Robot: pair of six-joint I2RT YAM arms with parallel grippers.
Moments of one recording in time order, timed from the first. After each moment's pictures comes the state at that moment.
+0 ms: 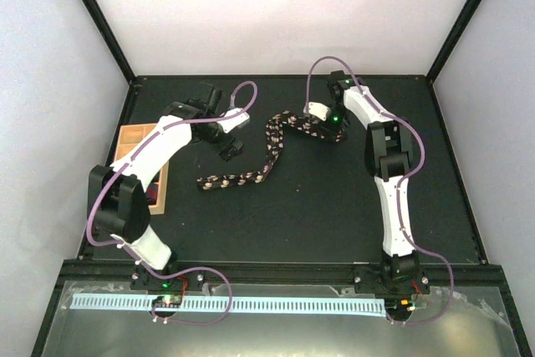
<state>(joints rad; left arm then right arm) -0.34 1.63 1.36 -0.84 0.19 0.48 0.24 2.44 2.10 -1.05 -0.21 -0.96</state>
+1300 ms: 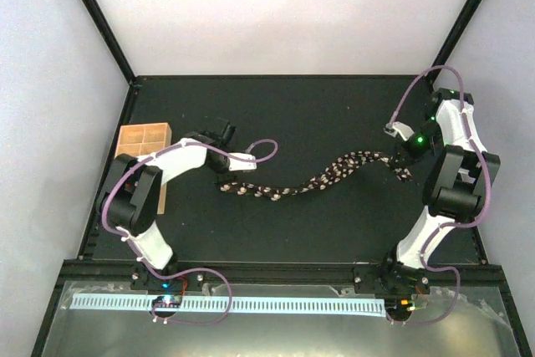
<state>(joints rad) -0.41 1.67 1.03 -0.59 0.09 0.95 -0.27 1.84 1.56 -1.51 -0.34 -0.87</state>
